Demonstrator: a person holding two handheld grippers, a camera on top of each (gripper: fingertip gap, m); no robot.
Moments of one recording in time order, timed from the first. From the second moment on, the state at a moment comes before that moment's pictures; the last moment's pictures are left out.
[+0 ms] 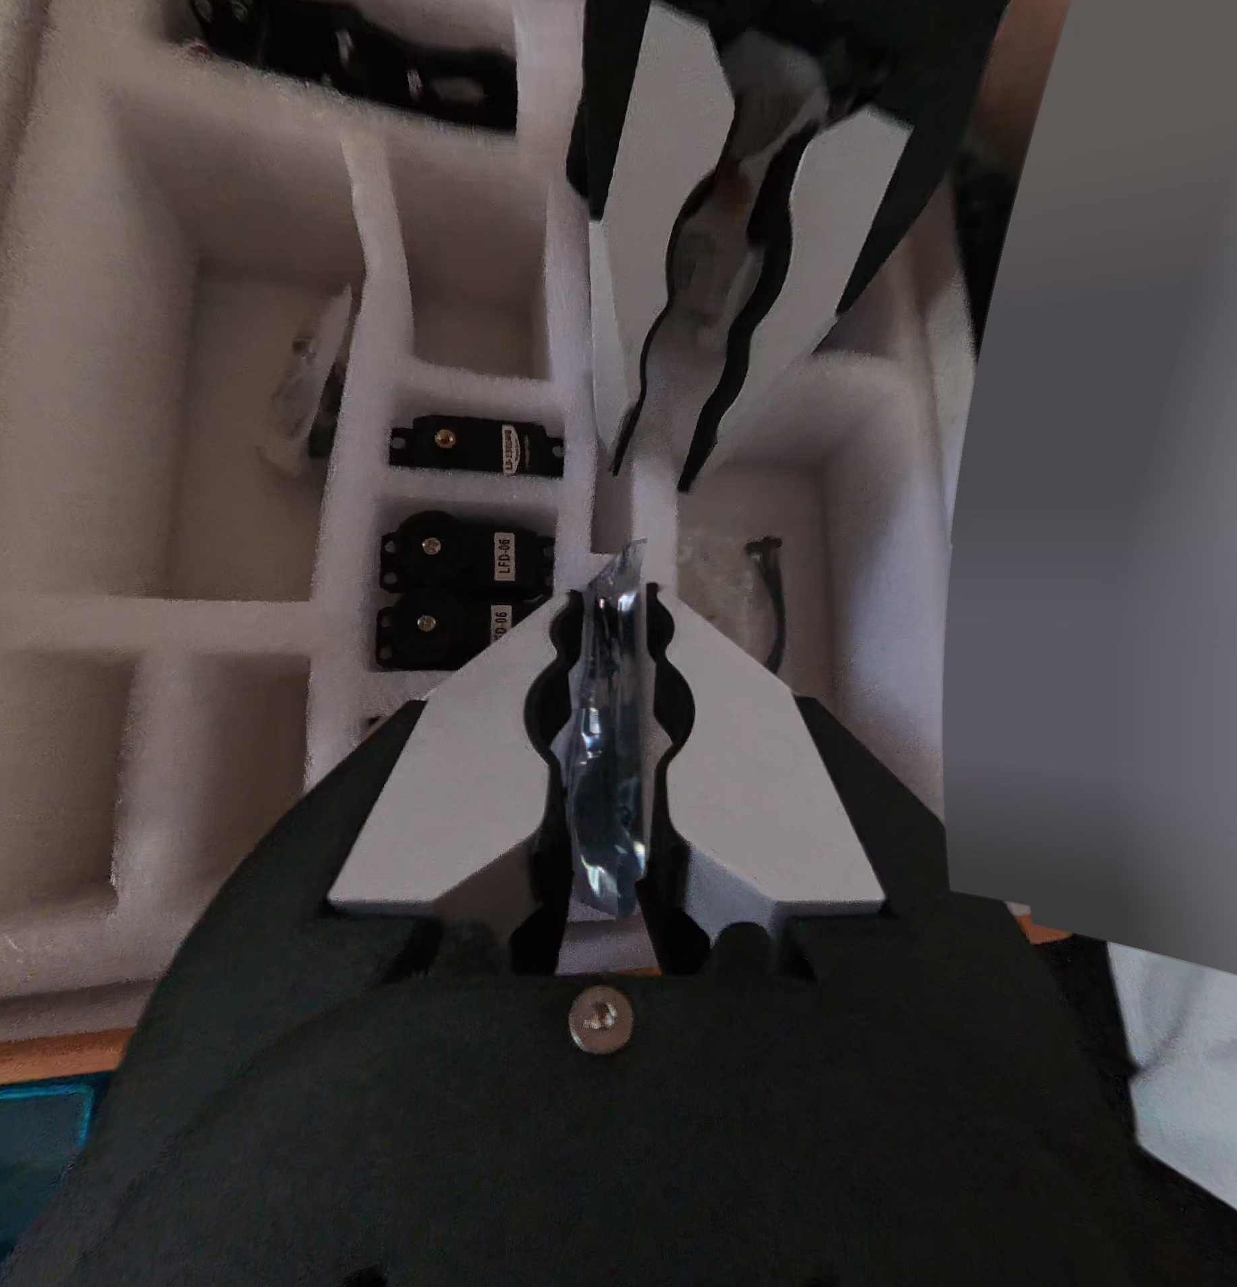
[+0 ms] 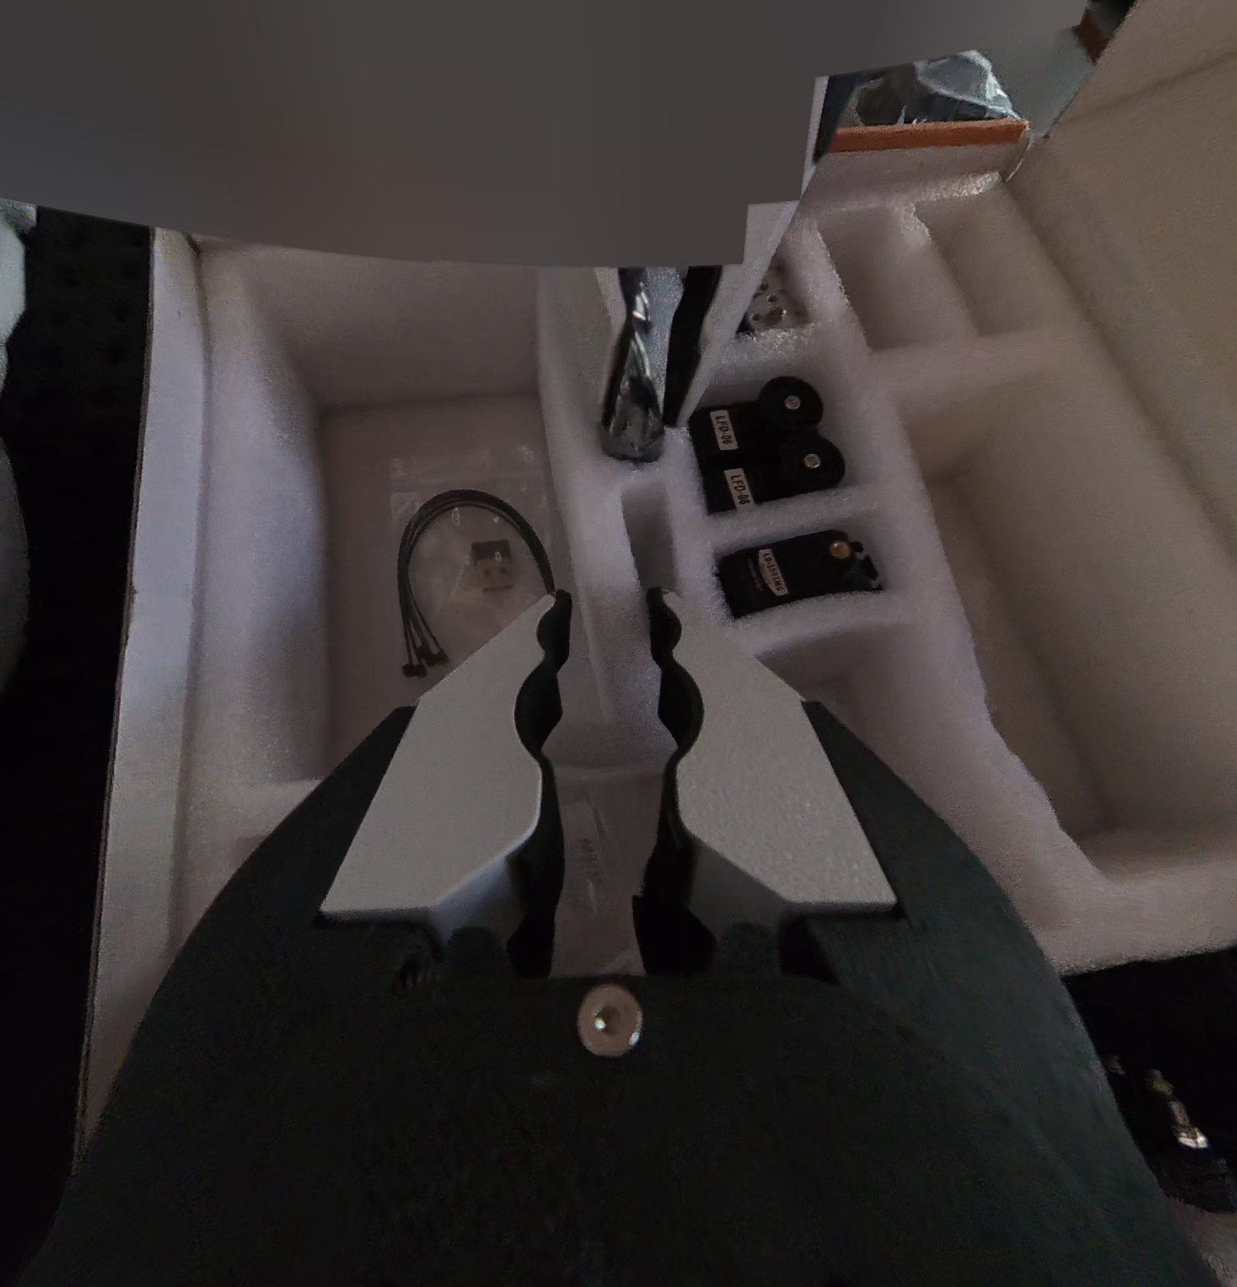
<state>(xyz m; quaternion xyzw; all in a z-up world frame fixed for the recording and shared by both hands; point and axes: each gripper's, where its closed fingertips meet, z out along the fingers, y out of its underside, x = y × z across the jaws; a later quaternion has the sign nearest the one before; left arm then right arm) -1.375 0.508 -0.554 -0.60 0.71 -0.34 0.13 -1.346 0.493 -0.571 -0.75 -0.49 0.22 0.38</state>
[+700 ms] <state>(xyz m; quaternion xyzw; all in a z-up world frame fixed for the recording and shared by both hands) -1.371 0.510 -0.562 -0.58 0.73 -0.31 0.21 -1.364 0.498 -0.572 -0.75 -0.54 0.16 0.36</state>
